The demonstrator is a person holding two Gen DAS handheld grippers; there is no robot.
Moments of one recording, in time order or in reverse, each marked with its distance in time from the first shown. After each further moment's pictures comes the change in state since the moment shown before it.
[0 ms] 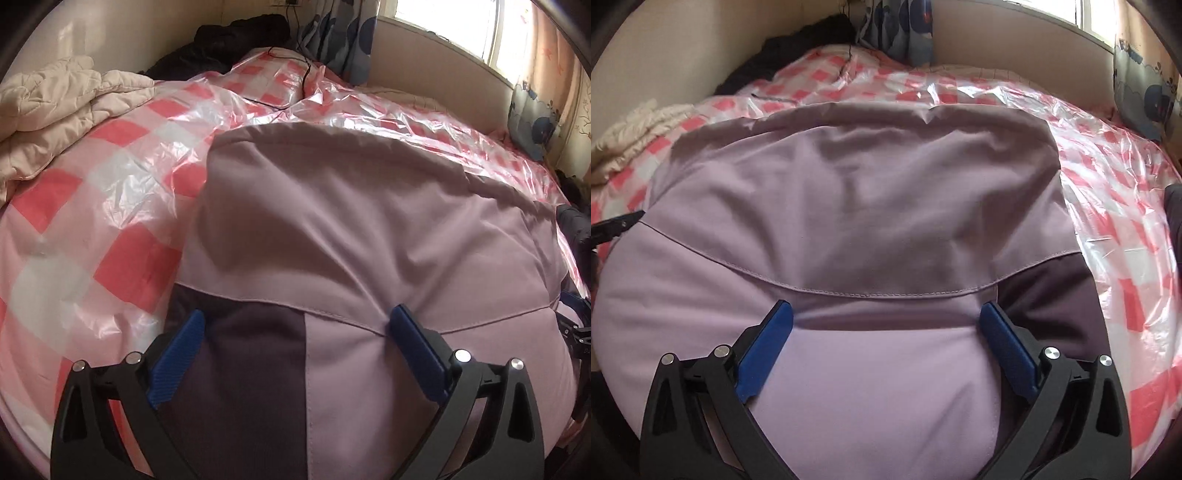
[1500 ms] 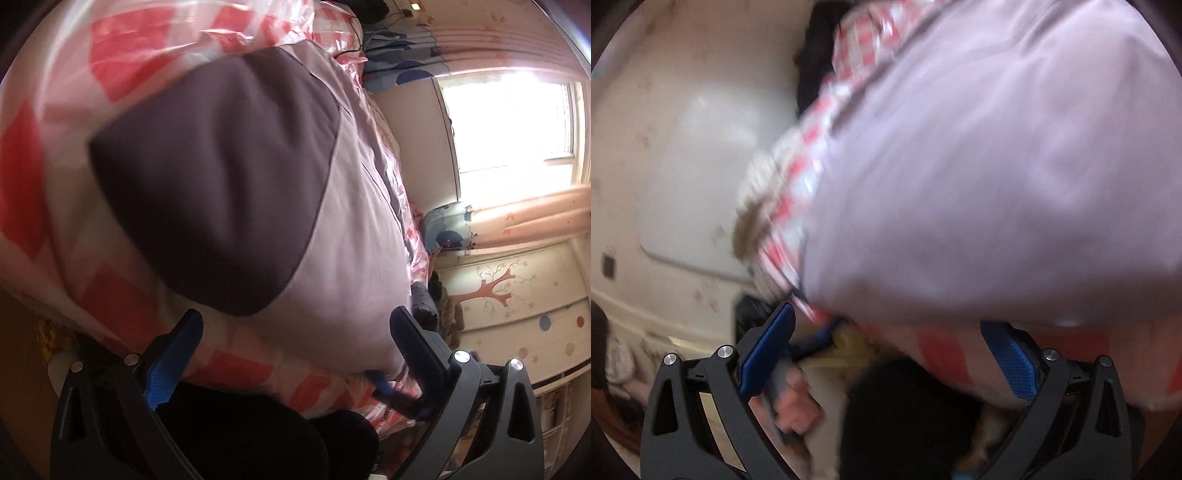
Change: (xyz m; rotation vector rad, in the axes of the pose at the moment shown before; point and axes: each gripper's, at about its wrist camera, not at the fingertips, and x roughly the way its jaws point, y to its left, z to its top) left arm -0.063 0.036 -0.134 -0.685 0.188 -0.635; right arm -0.054 0.076 -0.049 0.593 0.186 0.765
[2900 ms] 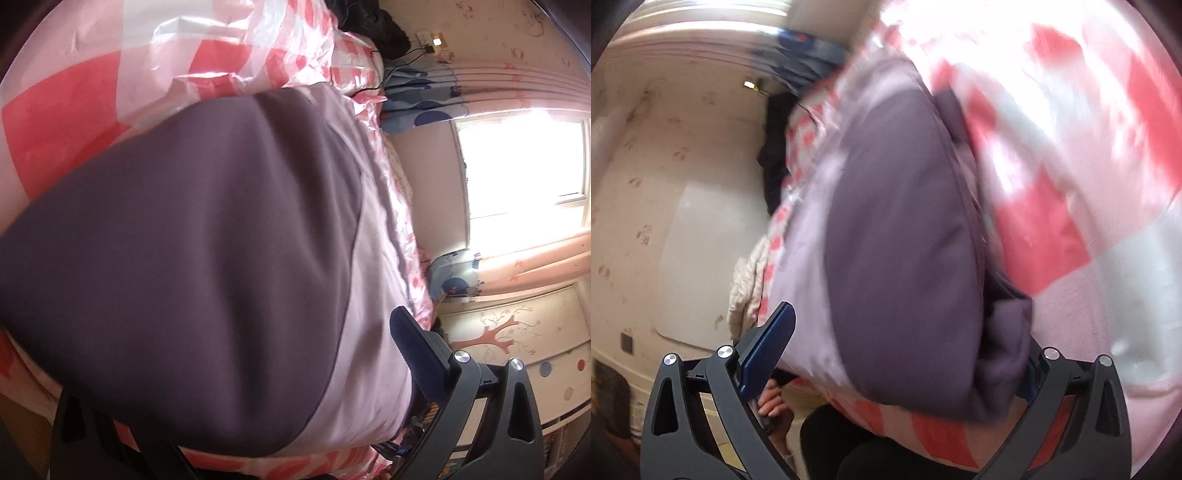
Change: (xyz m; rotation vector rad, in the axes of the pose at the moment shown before) left arm 0.027 0.003 0.058 -0.111 -0.120 0.033; right arm -0.155 -0.162 0.073 0.190 -0.150 -0.023
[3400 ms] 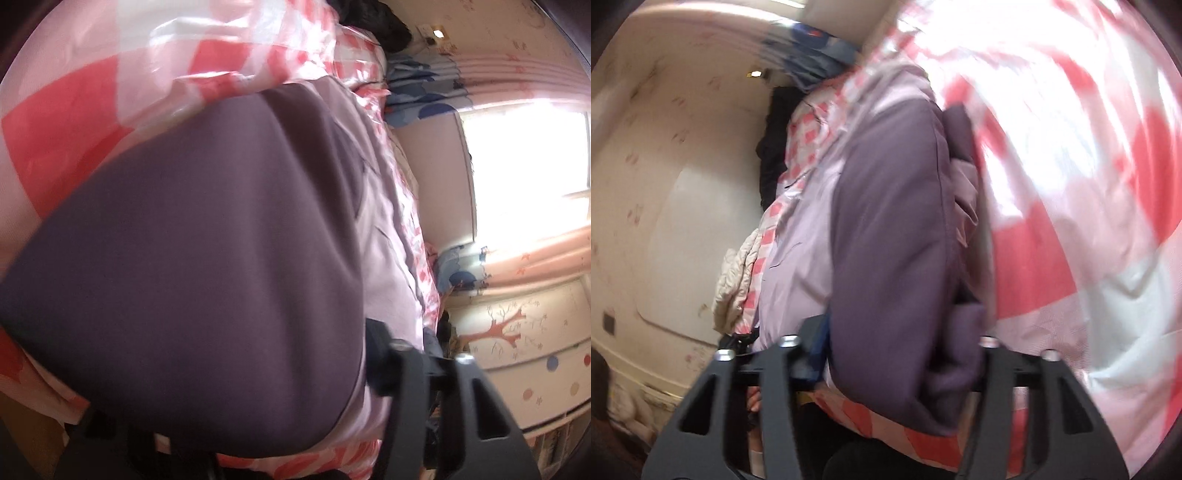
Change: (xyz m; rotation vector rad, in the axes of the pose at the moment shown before) left arm -0.007 -0.014 -0.002 0.059 0.024 0.024; right arm -0.035 0.033 -0.012 -0.170 -0.089 -0.081
